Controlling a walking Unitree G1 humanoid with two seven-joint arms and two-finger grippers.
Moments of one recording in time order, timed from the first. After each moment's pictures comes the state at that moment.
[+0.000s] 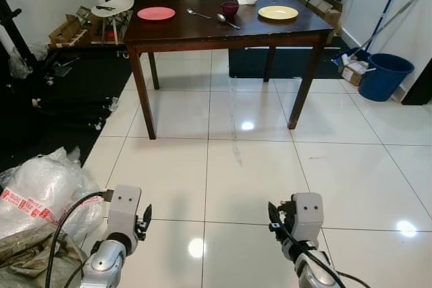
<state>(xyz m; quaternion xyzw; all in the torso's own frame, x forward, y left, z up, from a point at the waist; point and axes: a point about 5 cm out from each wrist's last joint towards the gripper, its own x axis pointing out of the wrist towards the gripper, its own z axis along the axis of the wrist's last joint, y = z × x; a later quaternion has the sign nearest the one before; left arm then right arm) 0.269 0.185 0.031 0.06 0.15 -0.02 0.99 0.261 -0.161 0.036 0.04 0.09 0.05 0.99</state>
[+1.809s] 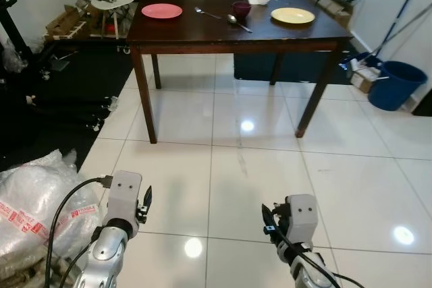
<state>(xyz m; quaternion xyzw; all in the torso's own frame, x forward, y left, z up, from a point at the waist) 0.281 0.173 0.060 0.07 0.08 -0.03 0.99 0.259 -0.157 0.035 0.04 0.09 0.06 0.99</state>
